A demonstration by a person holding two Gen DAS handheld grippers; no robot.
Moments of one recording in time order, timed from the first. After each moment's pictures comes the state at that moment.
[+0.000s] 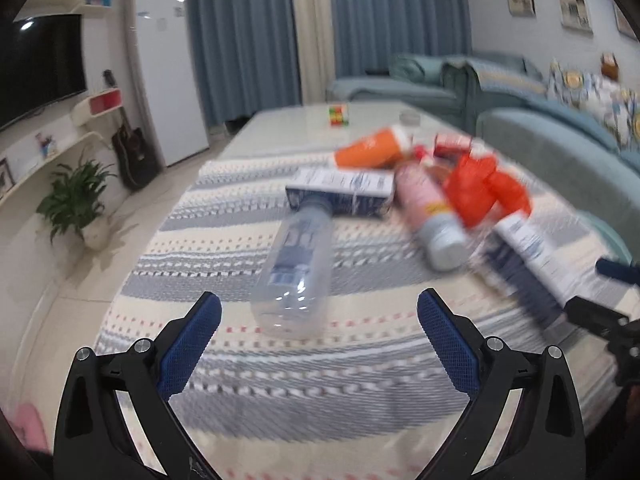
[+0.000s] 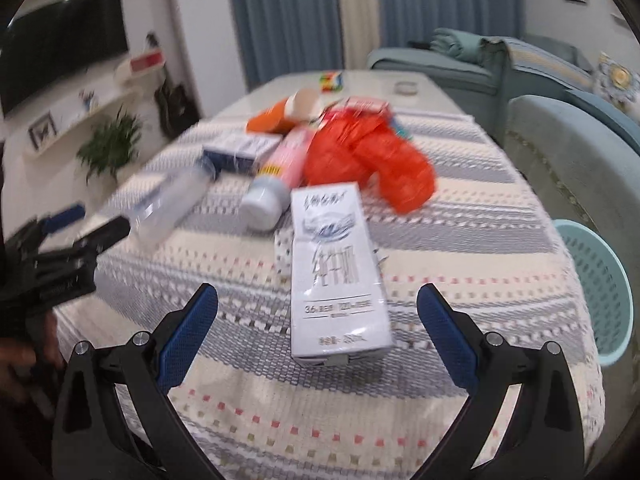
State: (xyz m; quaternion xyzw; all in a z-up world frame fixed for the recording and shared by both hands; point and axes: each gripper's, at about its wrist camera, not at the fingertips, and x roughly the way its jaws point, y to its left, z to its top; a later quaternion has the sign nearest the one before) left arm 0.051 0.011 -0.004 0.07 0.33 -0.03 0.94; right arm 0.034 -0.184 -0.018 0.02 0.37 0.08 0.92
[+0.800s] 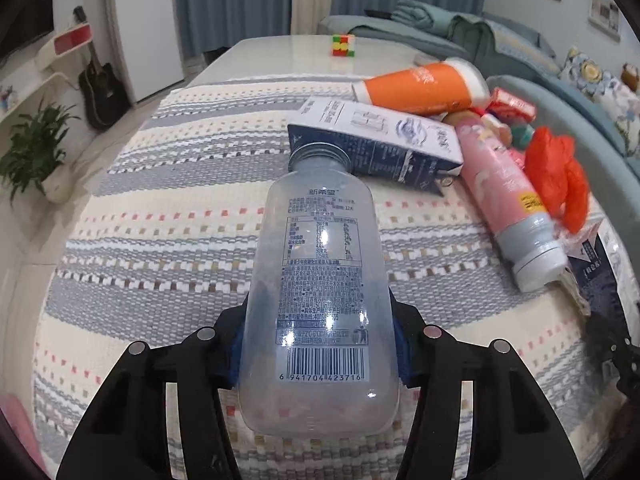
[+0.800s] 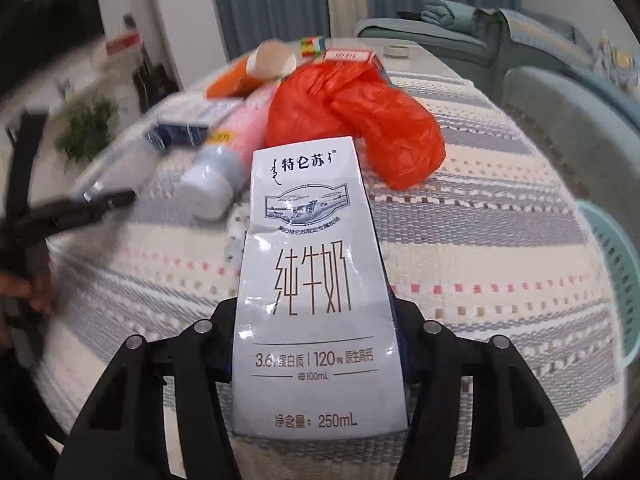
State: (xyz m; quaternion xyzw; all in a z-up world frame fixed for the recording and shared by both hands) left arm 0.149 0.044 -0.042 0.00 0.42 -0.08 0.90; right arm 0.083 -0.199 -0.056 0.06 0.41 0.07 0.91
